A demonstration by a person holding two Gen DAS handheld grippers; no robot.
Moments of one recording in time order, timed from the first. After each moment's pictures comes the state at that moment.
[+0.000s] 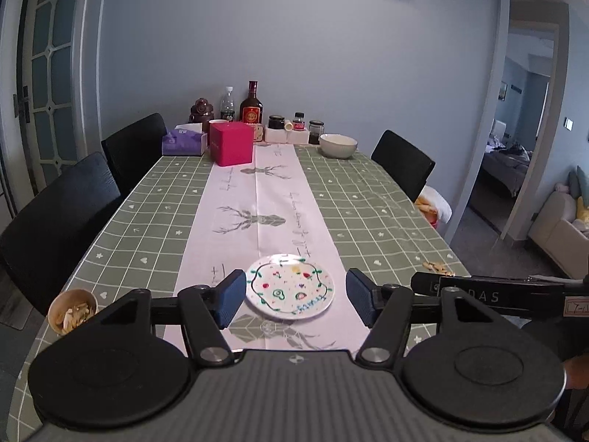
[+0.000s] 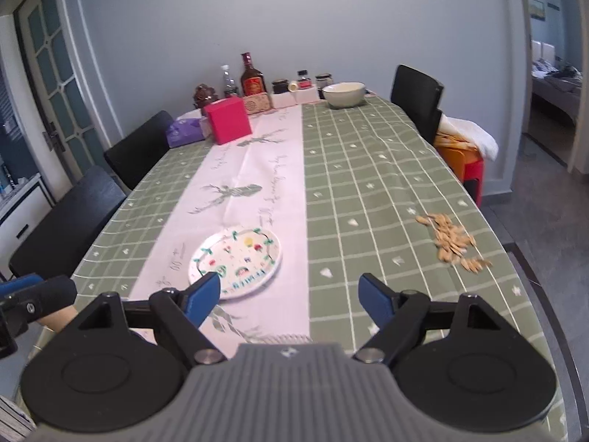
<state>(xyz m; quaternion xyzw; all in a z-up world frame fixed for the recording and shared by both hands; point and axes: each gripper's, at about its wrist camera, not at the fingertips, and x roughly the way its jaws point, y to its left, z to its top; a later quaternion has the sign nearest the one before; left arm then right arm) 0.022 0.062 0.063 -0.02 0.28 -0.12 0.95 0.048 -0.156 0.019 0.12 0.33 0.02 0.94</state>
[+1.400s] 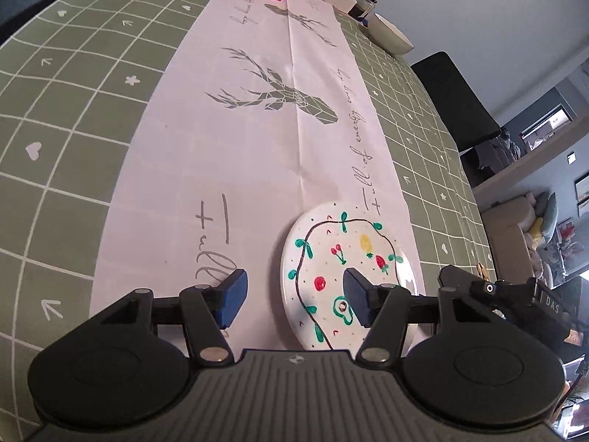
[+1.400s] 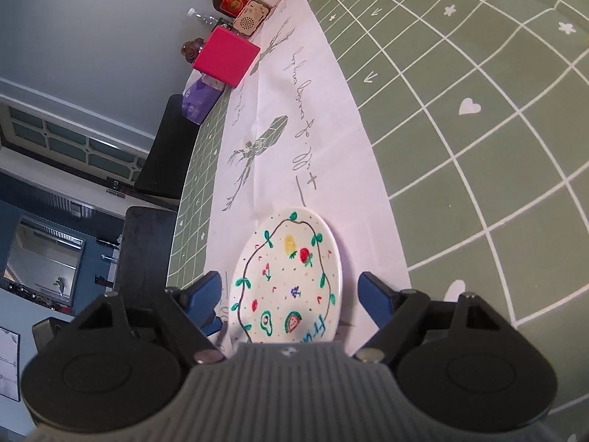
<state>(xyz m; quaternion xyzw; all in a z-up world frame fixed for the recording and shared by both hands) 0.277 0.134 -0.117 -0.20 0.52 -0.19 0.81 0.244 -0.194 -0.153 0.42 0.44 0.15 0.78</state>
